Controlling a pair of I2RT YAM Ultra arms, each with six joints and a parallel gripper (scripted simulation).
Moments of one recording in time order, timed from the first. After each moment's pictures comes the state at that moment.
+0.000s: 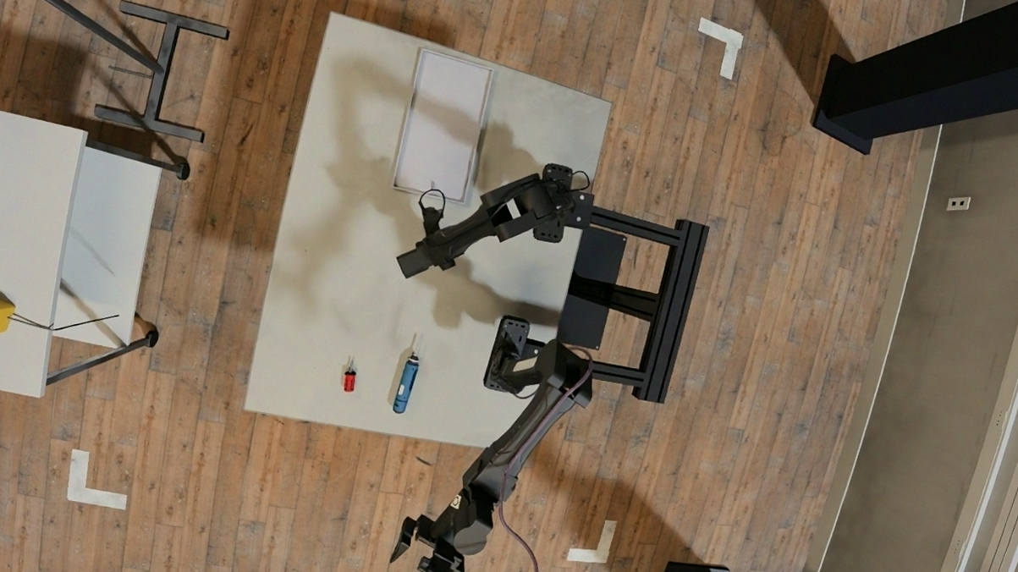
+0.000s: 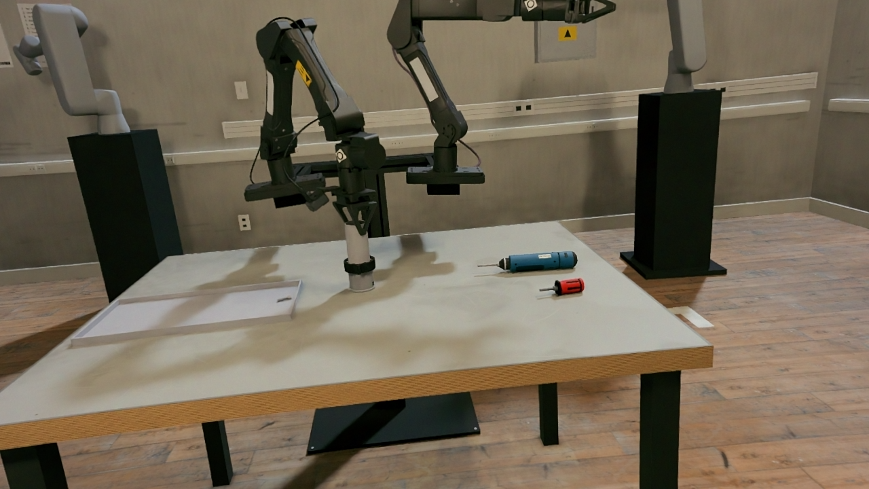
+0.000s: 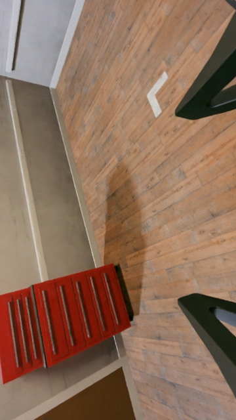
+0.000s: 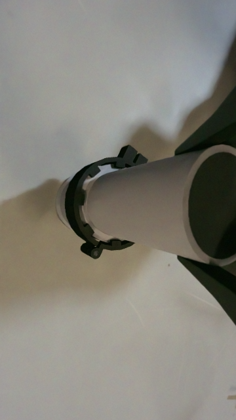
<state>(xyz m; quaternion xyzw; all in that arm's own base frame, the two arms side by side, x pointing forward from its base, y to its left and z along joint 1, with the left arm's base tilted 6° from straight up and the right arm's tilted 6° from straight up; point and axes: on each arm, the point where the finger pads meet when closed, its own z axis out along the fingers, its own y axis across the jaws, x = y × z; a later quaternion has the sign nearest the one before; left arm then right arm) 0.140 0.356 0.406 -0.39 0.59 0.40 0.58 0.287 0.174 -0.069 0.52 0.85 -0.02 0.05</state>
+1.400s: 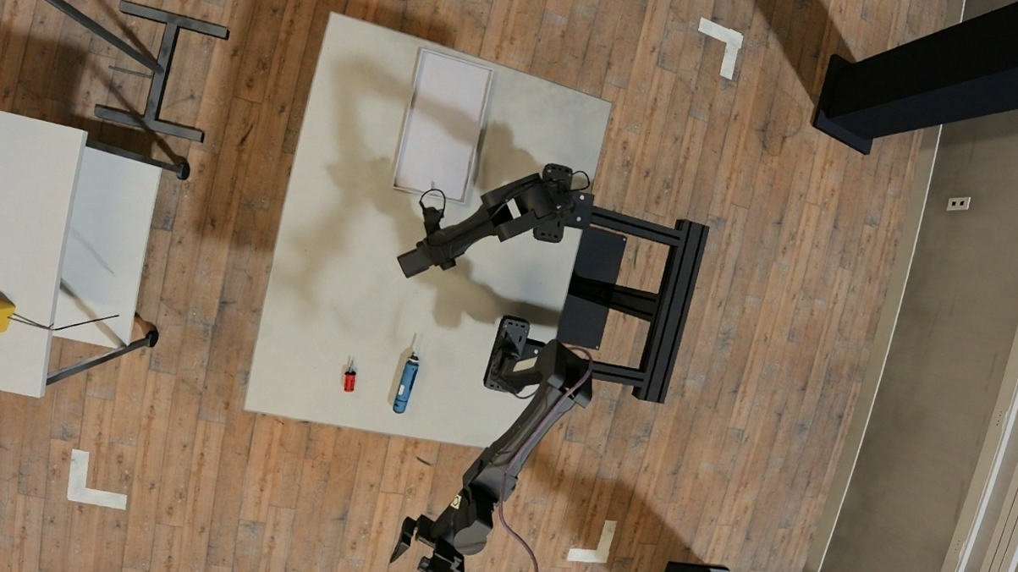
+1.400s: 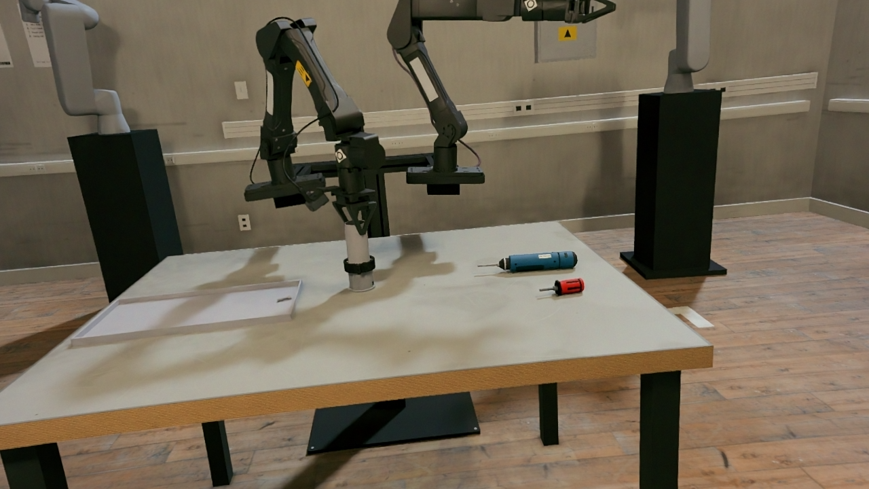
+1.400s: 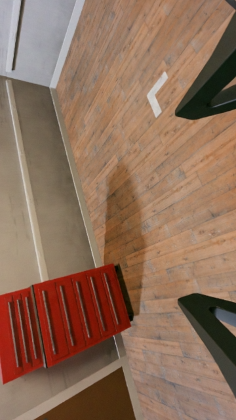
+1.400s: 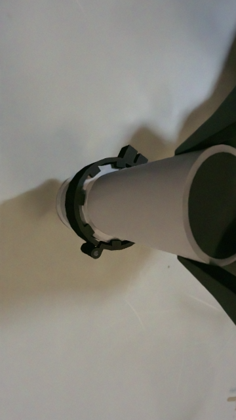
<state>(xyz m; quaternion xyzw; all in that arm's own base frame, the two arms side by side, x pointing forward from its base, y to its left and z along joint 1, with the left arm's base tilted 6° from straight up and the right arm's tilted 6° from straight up) 0.140 0.356 0.406 -0.39 0.59 0.40 0.58 0.285 0.174 -0.069 0.52 0.85 -0.02 0.04</state>
